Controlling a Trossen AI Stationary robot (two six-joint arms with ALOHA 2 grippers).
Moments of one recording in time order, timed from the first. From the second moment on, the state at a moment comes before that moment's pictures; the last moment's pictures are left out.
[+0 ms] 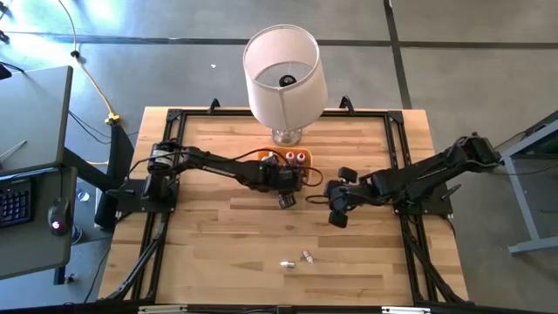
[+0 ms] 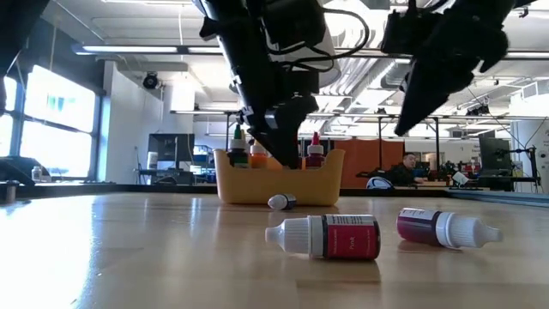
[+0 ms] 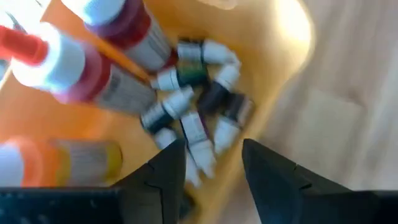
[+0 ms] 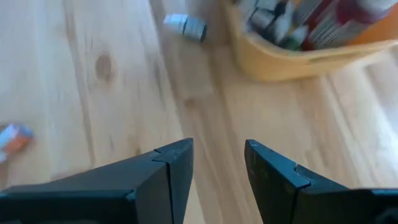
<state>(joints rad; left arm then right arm) -0.04 1.96 1.45 -0.57 -0.37 -0.29 0.25 1.32 0.81 -0.51 0.29 0.44</state>
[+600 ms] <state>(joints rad) -0.31 1.70 1.83 -1.39 -0.69 -0.45 0.27 1.44 0.81 -0.14 0.38 0.59</state>
